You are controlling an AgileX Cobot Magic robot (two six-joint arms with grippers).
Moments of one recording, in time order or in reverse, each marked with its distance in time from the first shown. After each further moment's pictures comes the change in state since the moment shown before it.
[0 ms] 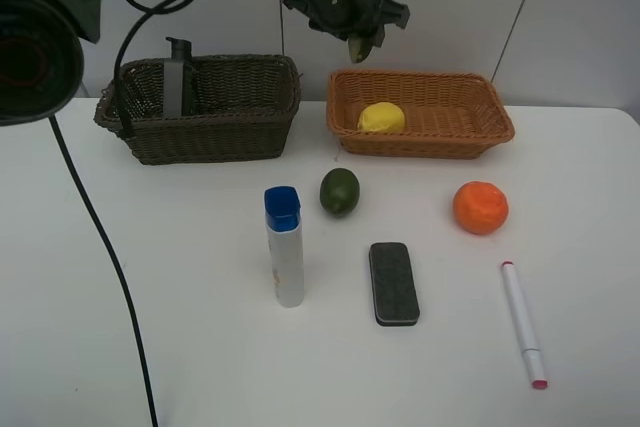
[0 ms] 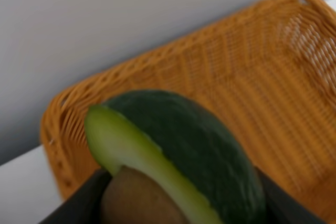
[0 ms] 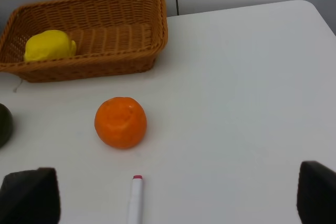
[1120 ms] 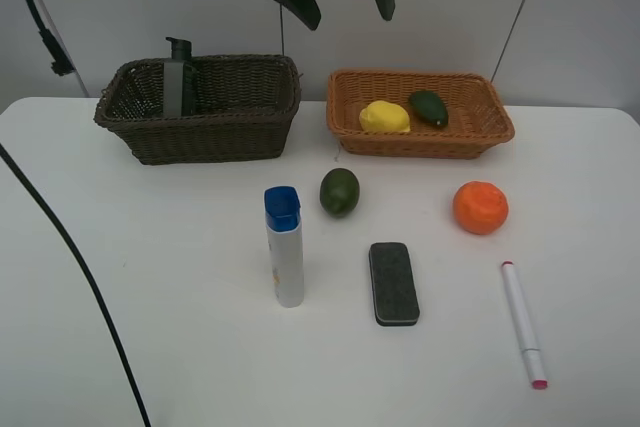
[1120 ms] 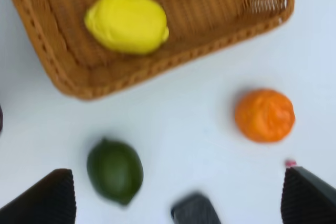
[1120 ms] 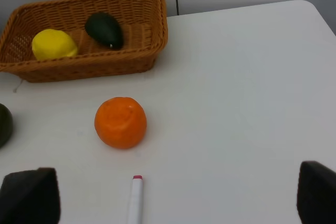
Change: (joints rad) left arm -0.015 -0.310 0.056 -0.183 0.606 -0.153; right arm 0.000 0.000 0.000 0.000 0.000 0.000
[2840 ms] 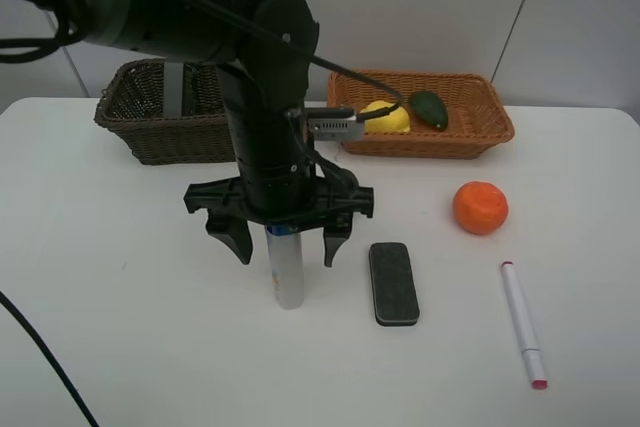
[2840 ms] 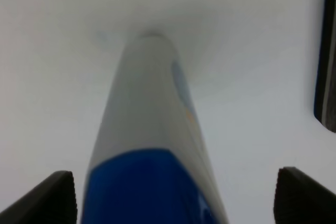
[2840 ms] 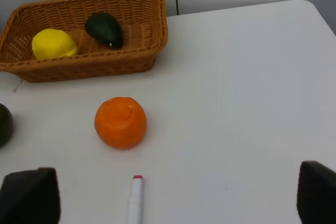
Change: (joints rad) left arm -0.230 -0.193 0.904 0.124 -0.246 -0.499; right arm 0.000 0.000 0.000 0.000 0.000 0.001
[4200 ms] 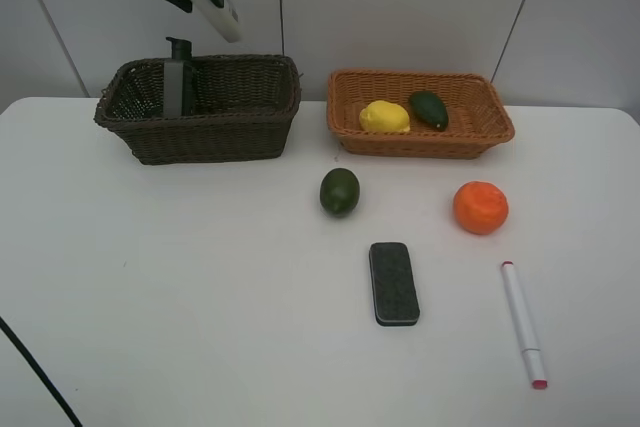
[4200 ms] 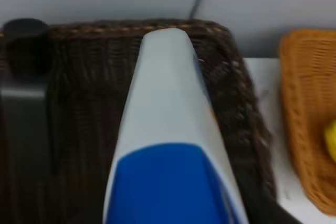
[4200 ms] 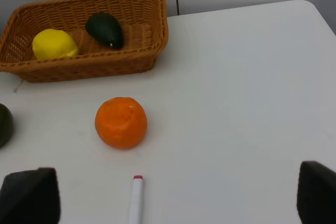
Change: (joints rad) left arm 0.507 0.002 -0.407 0.141 -0.259 0.386; right arm 0.000 0.000 0.000 0.000 0.000 0.000
